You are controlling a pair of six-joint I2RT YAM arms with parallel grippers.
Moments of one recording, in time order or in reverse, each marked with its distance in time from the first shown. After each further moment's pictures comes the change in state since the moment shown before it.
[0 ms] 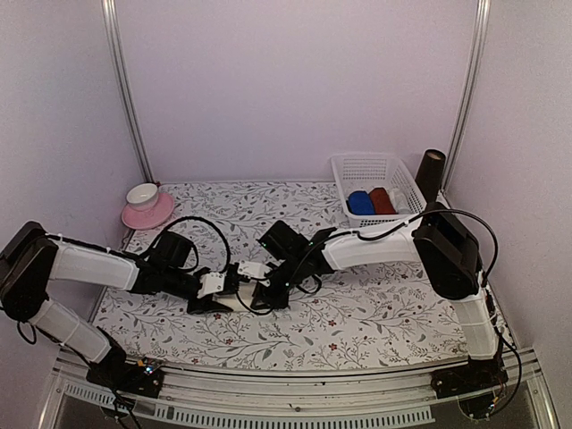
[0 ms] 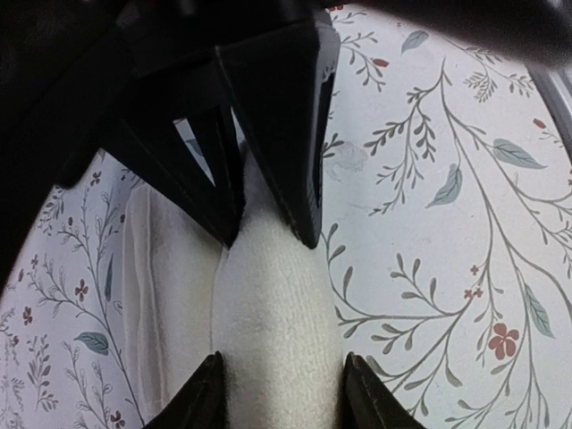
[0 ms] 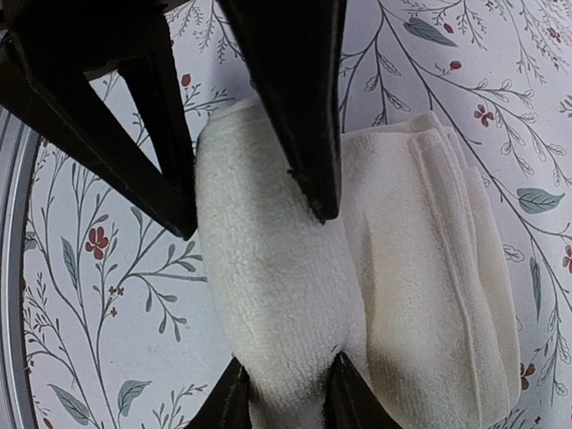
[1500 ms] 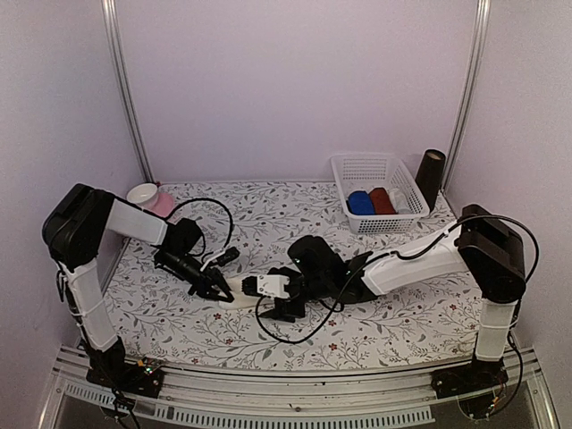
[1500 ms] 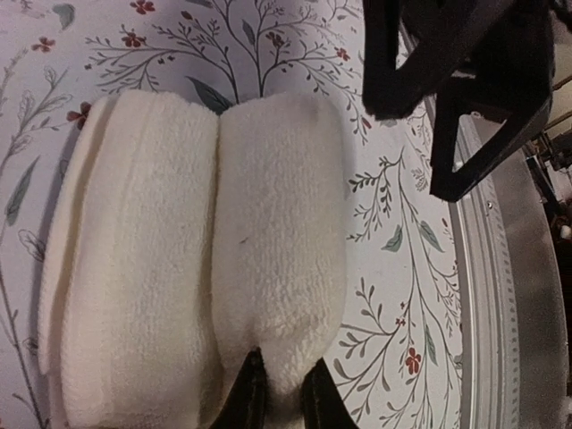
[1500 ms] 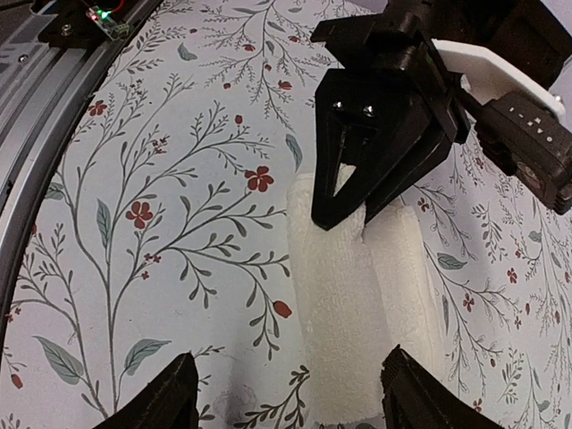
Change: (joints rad) left arm 0.211 0.468 0.435 -0.568 0.414 -0.085; right arm 0.047 -0.297 -0.491 0.528 0.105 -0.216
